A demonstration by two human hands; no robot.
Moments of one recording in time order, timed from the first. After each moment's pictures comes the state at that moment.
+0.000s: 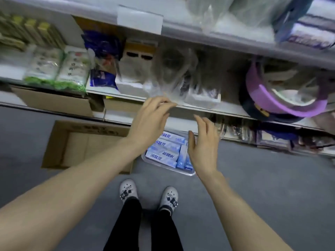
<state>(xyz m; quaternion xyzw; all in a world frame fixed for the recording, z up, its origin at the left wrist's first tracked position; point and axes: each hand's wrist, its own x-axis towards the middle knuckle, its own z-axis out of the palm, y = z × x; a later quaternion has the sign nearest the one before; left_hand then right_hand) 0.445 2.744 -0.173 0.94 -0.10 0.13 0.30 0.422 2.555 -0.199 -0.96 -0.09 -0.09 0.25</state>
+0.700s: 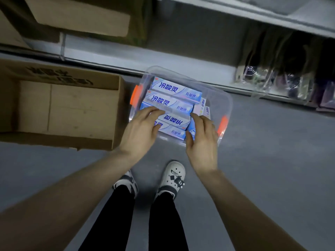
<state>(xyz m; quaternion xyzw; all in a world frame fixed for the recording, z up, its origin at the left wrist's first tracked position) 0.373 2.702 -0.543 0.94 0.01 -0.07 0.32 0.379 2.513 -0.541 -0.97 -0.04 0.08 0.25</state>
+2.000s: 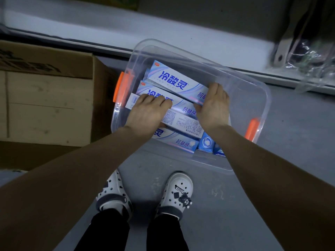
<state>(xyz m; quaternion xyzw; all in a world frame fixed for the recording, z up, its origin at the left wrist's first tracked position) 0.440 2.695 -0.738 0.97 -0.15 -0.11 0.13 0.500 2.495 -0.751 -0.99 -0.05 0.14 0.07</state>
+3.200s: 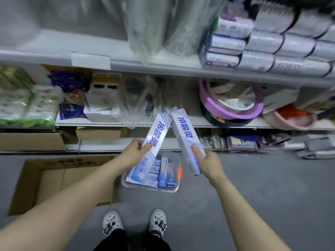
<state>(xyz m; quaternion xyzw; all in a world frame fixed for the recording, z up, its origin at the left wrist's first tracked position) 0.431 2.684 -0.176 0.79 0.14 -0.25 0.54 0.411 2.428 -0.154 -0.87 0.24 0.14 0.41</state>
